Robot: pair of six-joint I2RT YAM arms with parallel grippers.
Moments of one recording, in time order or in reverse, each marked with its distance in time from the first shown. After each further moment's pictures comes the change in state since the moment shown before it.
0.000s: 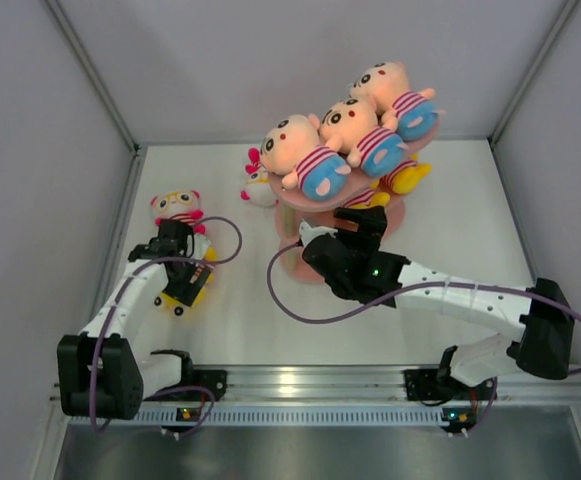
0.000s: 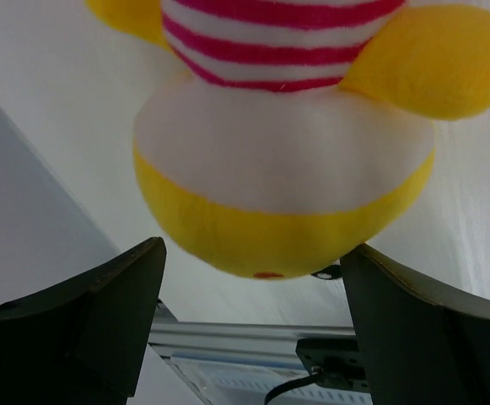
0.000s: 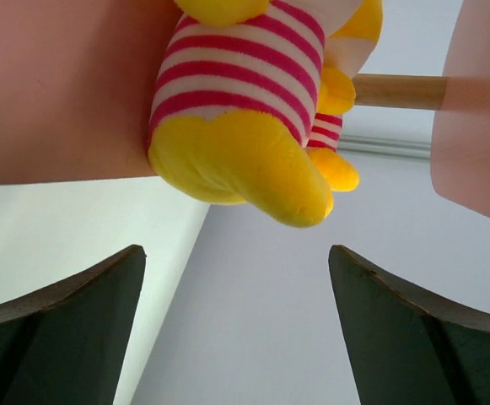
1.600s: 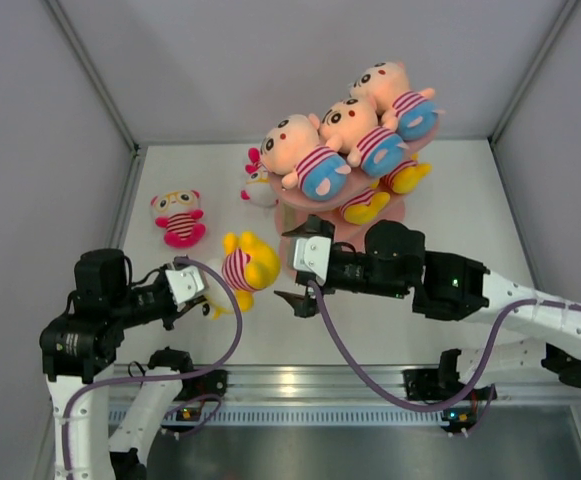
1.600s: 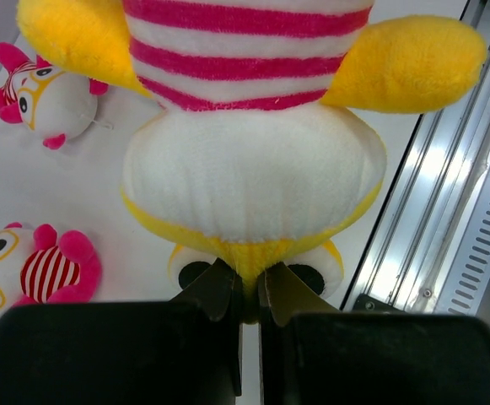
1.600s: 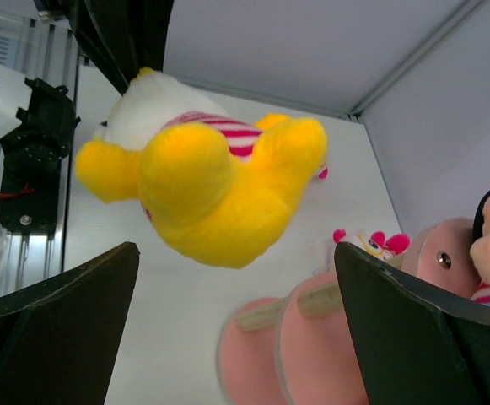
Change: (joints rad) left arm 0.002 -0.528 0.460 -0.475 1.023 0.447; right arm 0.188 -0.255 0.226 0.137 -1.159 0.193
